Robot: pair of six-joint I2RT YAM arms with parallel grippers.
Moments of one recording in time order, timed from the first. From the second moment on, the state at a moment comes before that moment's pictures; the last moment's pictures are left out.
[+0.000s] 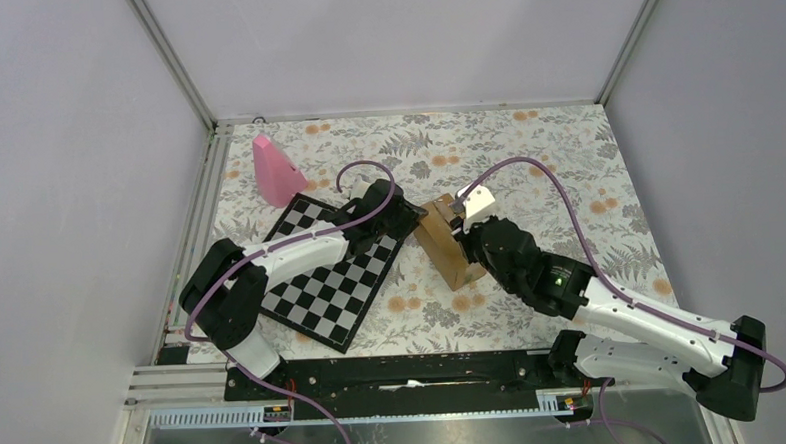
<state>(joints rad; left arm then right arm) -0.77 1.64 1.03 -0.08 -0.17 -1.50 1.00 0.92 0.79 -0.25 0.54 0.02</state>
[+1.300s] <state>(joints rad) -0.77 1.65 1.03 -0.07 -0.17 -1.49 1.07 0.98 0.83 -0.32 0.61 -0.05</state>
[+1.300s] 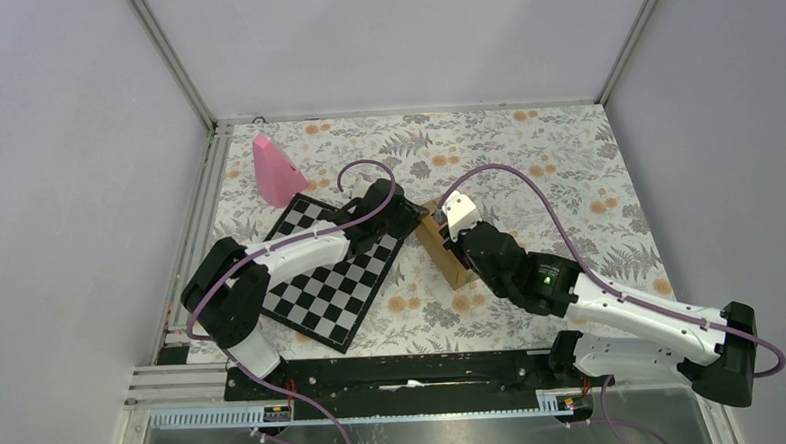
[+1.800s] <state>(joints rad) -0.77 1.65 1.03 -0.06 -0.17 -1.49 1.08 0.95 0.88 -0.47 0.58 0.00</state>
